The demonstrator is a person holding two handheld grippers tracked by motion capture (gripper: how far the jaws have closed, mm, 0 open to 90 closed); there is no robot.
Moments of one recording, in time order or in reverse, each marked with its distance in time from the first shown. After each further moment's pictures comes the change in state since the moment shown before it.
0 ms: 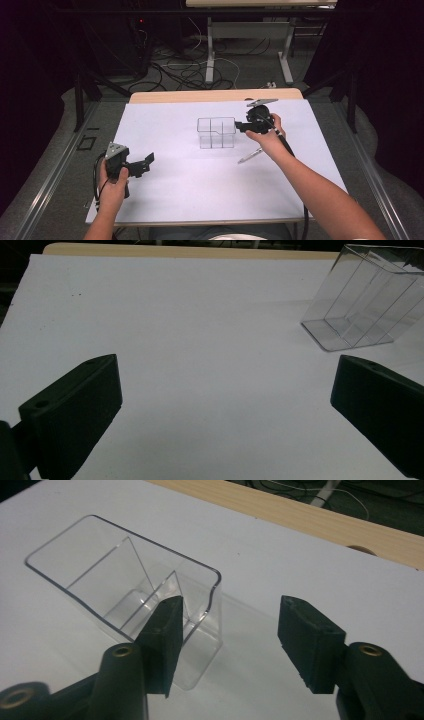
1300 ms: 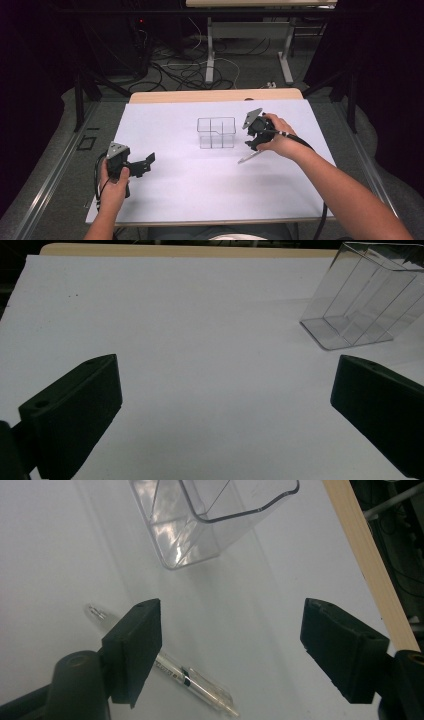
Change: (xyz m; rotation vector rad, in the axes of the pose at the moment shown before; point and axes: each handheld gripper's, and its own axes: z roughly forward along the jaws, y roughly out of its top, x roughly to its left) left arm -0.002 0.001 0.002 0.003 -0.002 0.009; right arm 0.003 -0.009 -0.016 0.302 0.048 -0.724
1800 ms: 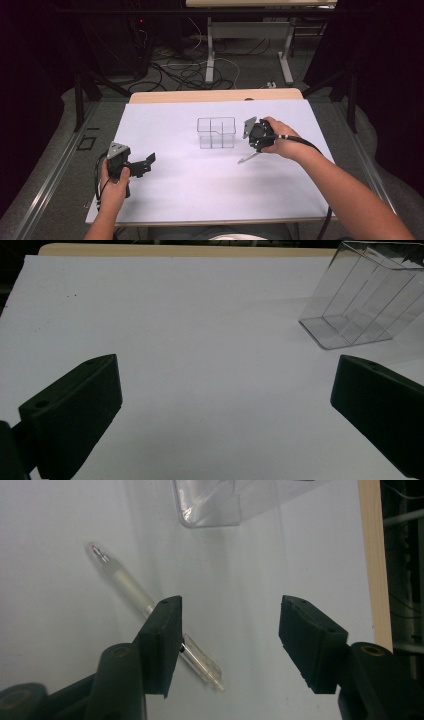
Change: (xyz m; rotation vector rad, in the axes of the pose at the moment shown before) left arm -0.001 0.000 0.001 0.000 0.001 0.000; right arm 0.009 -0.005 0.004 0.096 0.010 -0.215
